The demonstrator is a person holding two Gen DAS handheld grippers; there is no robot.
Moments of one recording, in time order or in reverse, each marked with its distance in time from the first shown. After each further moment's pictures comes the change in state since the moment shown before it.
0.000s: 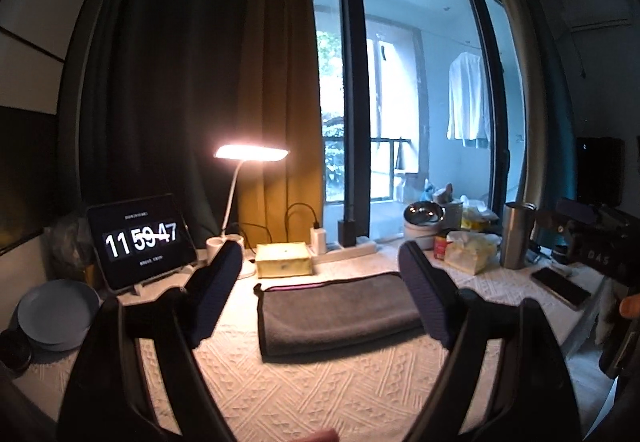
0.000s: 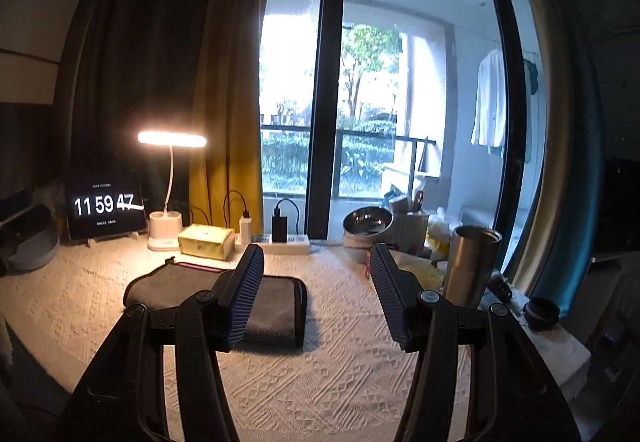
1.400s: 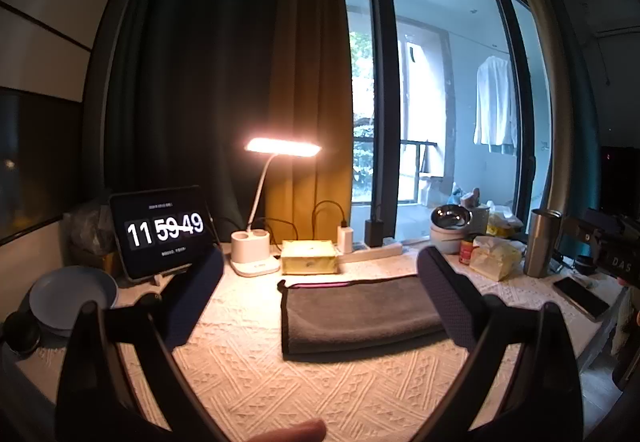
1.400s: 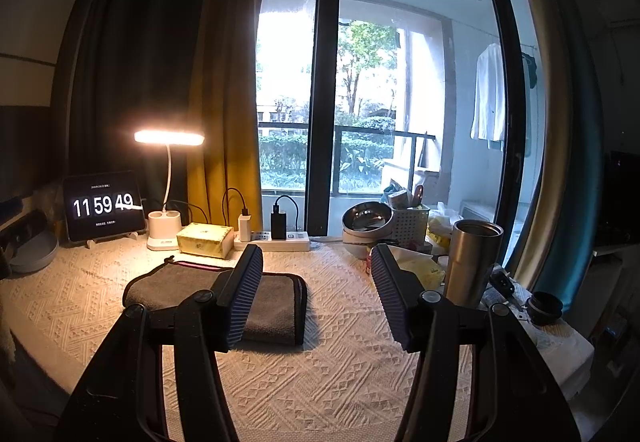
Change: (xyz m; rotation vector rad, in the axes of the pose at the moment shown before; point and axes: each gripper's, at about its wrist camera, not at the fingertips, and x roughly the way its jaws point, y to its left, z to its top) left arm 0.003 0.014 -0.008 -0.035 -0.005 0.091; right arm 0.006 -0.002 -0.002 0.011 0.015 -0.004
